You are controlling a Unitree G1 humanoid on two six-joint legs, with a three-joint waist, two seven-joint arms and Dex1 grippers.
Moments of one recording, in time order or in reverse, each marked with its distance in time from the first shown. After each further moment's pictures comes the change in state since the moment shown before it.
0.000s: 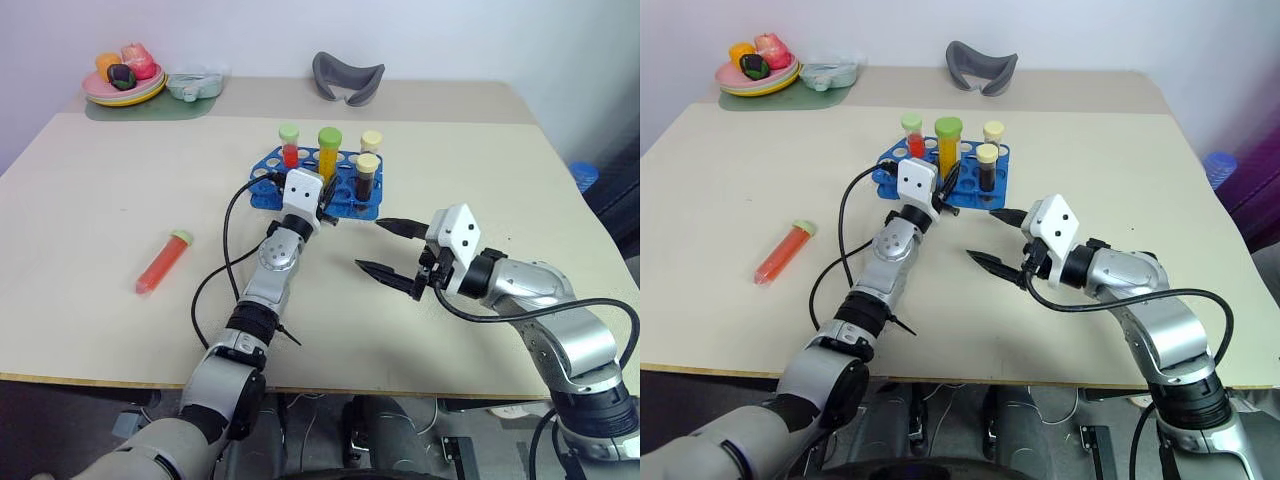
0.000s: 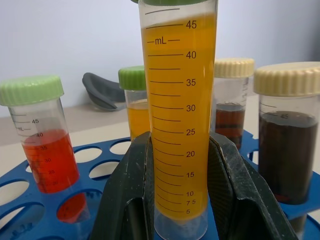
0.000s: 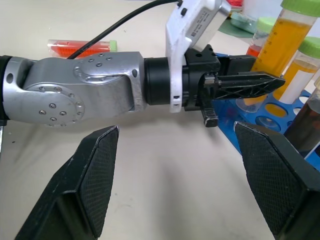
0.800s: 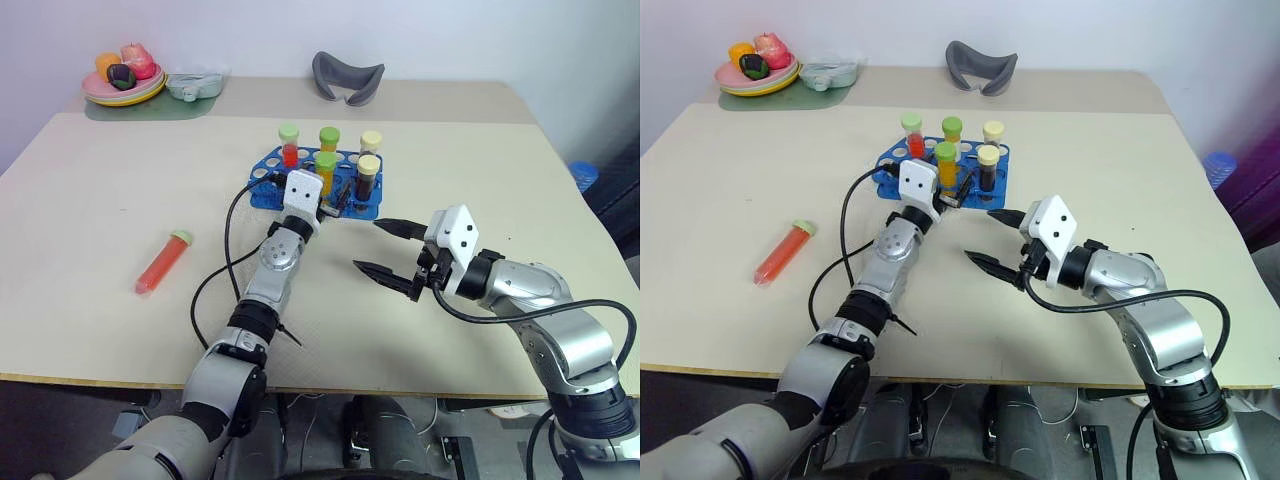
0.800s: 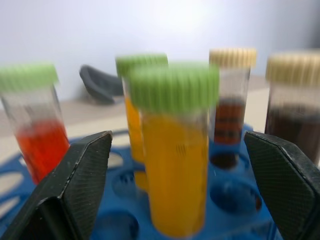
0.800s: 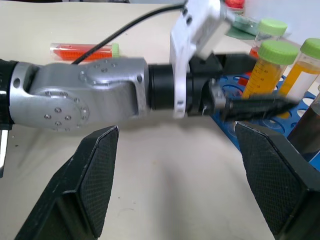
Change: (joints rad) left arm 0.048 0.023 0.012 -0.110 -0.019 0.031 -0.043; right arm 0.003 0.017 0.002 -0.004 0.000 0.000 -0.001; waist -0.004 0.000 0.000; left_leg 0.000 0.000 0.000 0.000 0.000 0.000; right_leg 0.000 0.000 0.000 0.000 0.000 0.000
